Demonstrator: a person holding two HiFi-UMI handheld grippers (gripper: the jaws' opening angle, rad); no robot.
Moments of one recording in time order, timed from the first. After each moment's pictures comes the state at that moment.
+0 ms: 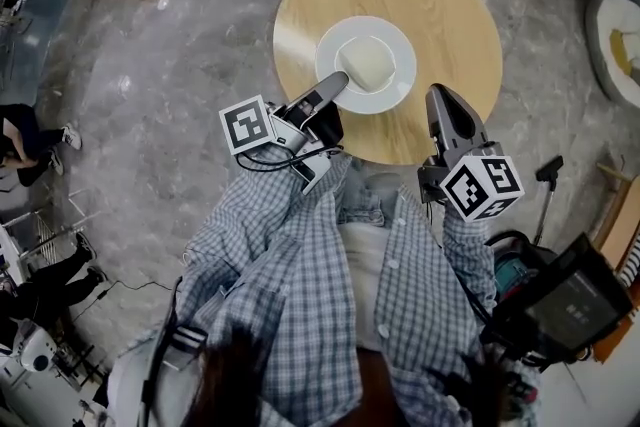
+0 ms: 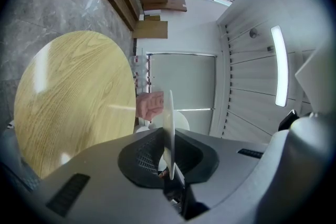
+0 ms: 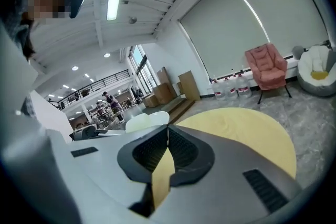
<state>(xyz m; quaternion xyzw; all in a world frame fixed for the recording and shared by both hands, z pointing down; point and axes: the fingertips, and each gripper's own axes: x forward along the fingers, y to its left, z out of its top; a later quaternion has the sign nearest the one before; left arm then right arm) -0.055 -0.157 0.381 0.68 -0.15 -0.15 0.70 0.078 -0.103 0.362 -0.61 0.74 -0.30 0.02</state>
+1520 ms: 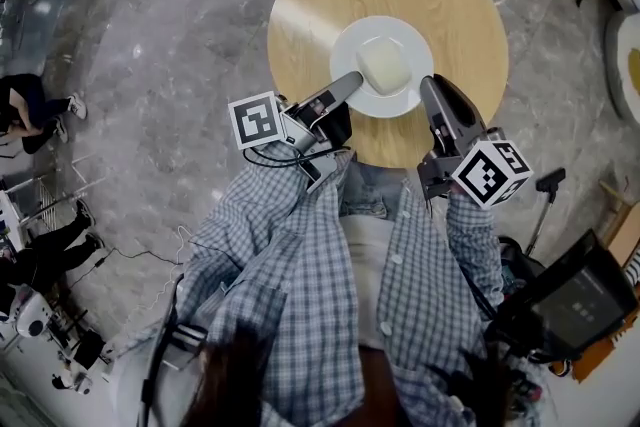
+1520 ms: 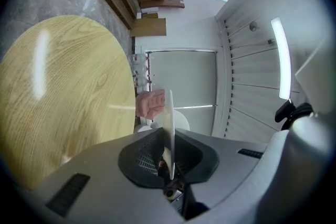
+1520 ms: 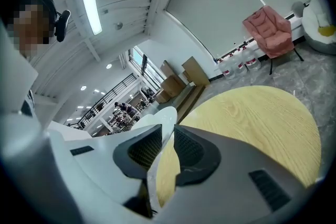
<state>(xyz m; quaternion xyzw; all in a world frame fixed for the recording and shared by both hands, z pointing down) -0.005 -0.168 0.397 0.69 -0.16 -0.14 0.69 0.106 -0.145 0.390 -0.51 0.75 -0.42 0.08</state>
